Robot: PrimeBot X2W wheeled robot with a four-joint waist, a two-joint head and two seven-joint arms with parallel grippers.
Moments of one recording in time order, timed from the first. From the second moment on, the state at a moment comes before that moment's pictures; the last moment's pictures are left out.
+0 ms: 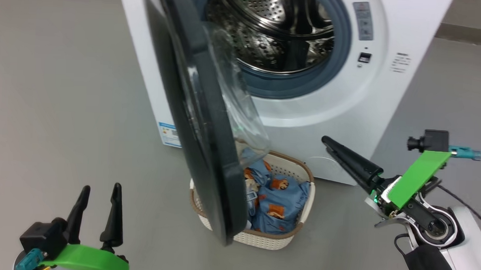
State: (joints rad) left arm -0.10 0.09 -0.08 0.22 -0.39 -0.13 -0.26; right arm -0.41 -0.19 0.12 0.27 1.48 0.13 0.61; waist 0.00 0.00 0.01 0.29
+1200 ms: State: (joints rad) left arm -0.04 0.07 -0.03 0.18 -0.36 -0.13 -0.26; right arm -0.14 -0.28 0.14 0.22 0.57 0.13 -0.25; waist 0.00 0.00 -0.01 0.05
